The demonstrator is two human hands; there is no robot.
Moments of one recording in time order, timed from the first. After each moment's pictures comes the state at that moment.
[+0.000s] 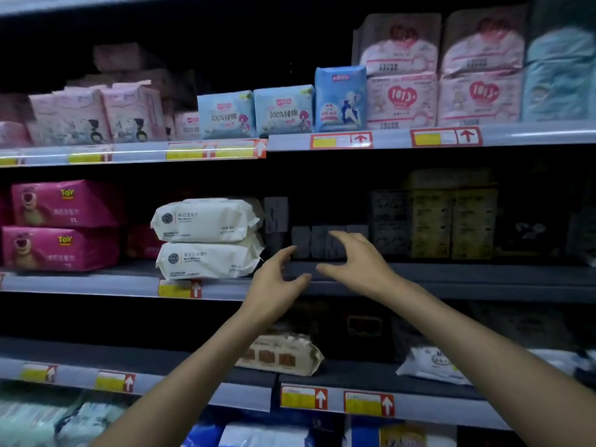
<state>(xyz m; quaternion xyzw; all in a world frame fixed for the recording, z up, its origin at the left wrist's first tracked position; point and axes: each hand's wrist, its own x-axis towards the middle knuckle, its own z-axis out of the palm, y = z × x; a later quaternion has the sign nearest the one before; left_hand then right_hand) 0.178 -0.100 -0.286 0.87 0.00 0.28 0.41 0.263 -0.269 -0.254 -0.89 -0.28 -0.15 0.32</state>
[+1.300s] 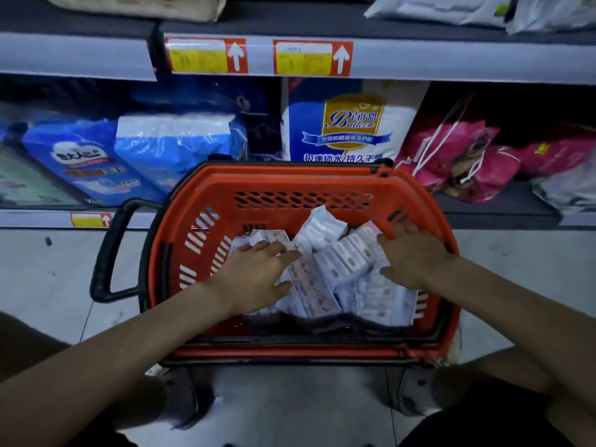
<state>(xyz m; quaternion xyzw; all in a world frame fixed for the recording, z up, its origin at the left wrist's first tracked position) 0.076 -0.194 -0.703 0.96 -0.16 -0.22 0.04 0.169 -0.472 -0.684 -0.91 -0.22 0.31 -0.19</state>
